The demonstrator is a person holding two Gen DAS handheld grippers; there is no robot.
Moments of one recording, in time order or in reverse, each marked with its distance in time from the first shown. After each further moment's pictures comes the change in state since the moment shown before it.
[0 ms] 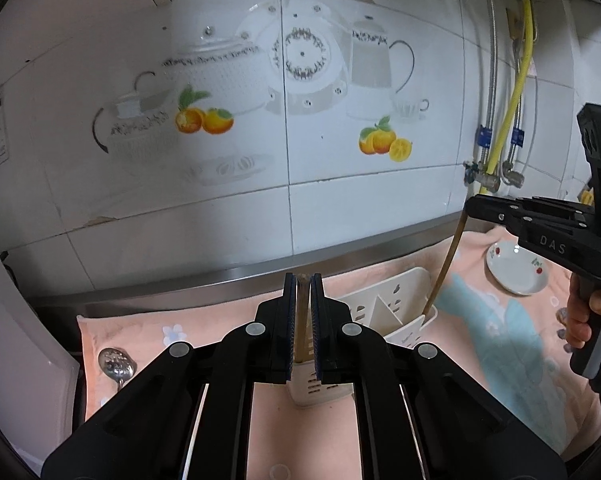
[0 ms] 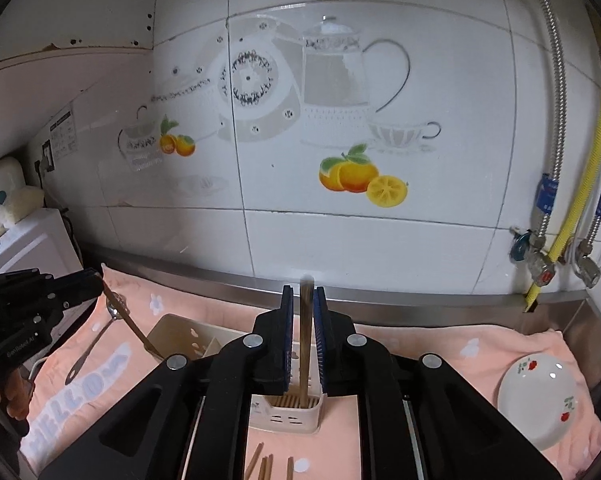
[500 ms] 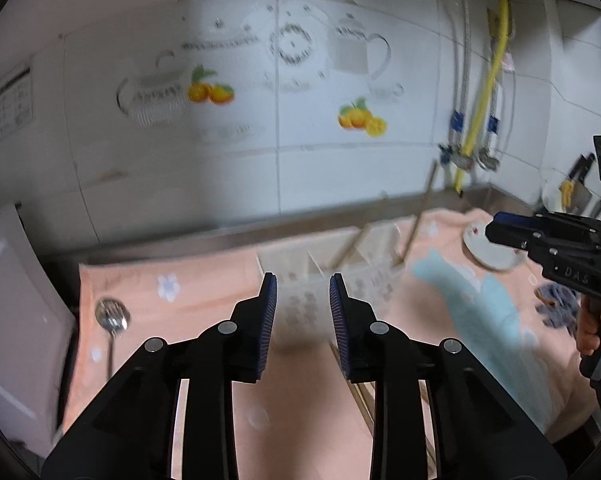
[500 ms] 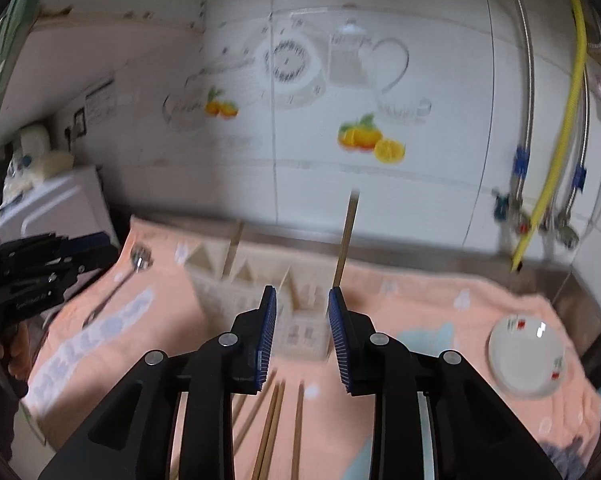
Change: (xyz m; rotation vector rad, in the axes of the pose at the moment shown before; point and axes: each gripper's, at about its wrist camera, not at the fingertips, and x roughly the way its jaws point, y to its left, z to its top) left arm -0.051 -0.016 -0.069 -0.026 0.027 -0.039; right arm -0.070 0.019 -0.077 -0.052 0.056 0.033
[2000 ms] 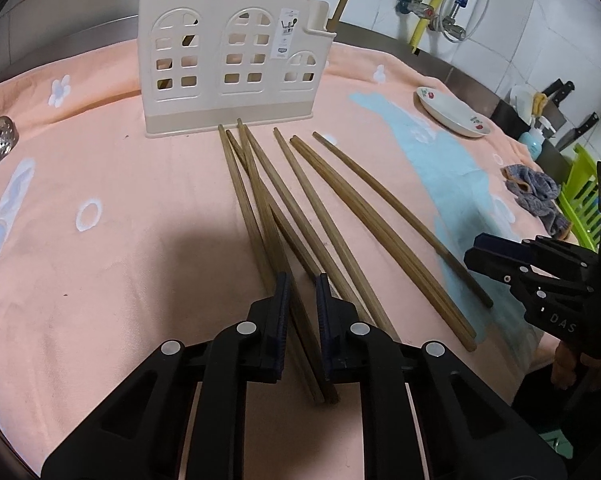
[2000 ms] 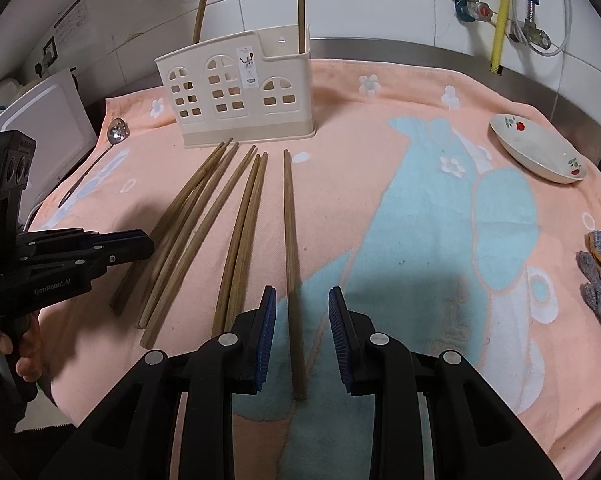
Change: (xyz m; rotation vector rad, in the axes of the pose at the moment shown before) left arm 0.074 -0.064 -0.168 -0.082 0.352 -0.205; right arm 0.008 -0.001 -0.201 0.149 0.294 -0.038
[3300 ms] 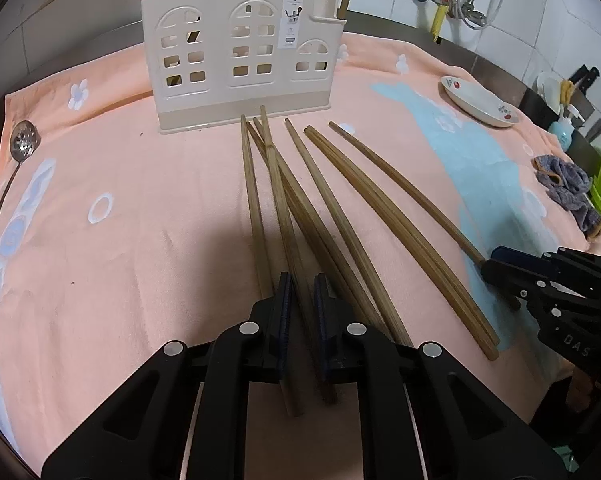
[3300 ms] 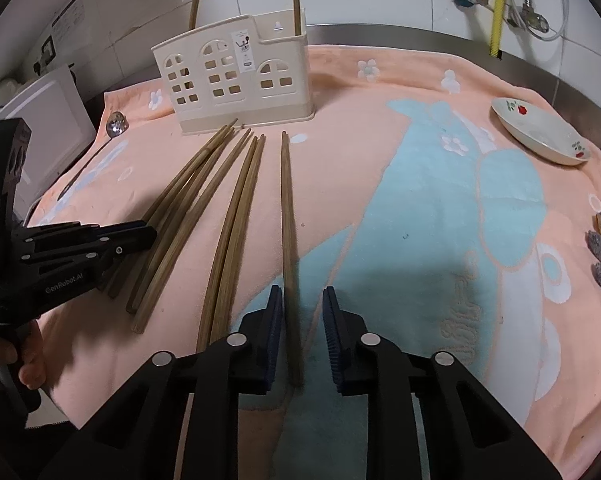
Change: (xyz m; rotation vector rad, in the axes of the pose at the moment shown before) left arm 0.010 -0.014 -0.004 0.002 0.000 0.131; right arm 0.009 -0.001 -0.014 0.006 0.016 0.004
